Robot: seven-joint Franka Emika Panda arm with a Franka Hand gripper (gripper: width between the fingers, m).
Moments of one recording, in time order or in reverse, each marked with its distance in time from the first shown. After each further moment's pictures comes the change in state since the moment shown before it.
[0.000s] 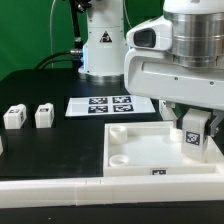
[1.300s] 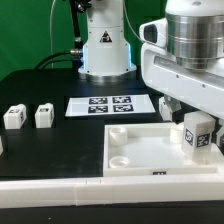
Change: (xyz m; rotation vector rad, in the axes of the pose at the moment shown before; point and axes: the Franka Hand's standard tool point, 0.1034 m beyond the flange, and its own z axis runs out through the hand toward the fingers) arm -0.007 -0.004 0.004 -0.005 -0.001 0.264
